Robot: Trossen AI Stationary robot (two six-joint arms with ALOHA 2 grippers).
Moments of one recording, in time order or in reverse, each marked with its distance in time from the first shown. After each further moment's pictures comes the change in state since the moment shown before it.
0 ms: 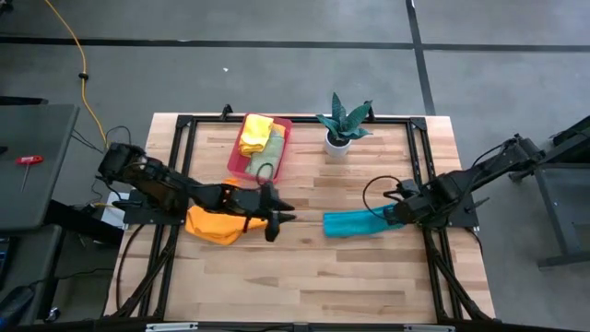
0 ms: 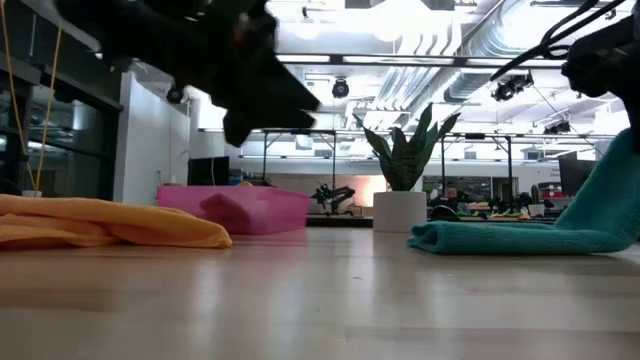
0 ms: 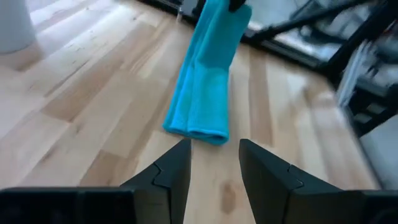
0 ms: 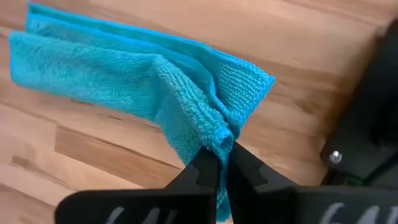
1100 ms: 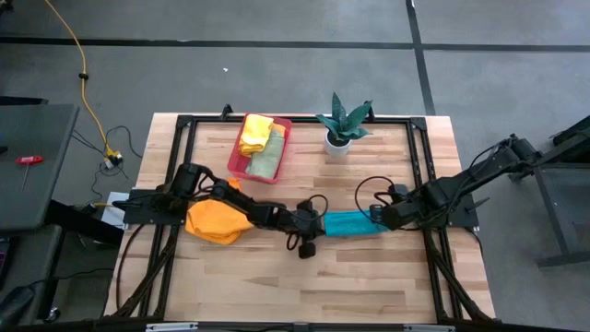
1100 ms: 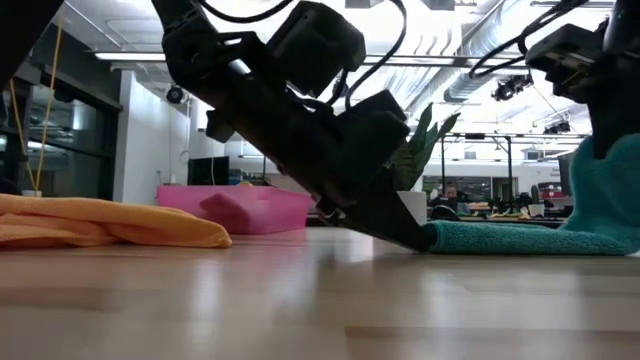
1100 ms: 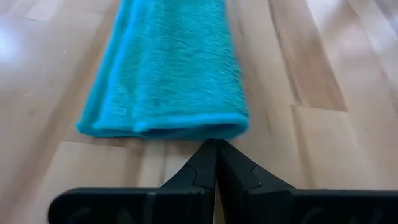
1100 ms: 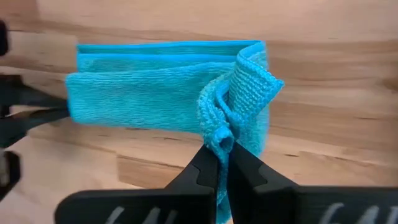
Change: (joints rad) left arm 0.001 0.611 0.484 -0.091 0.087 0.200; right arm 0.000 0.135 0.002 0.223 0.063 0.212
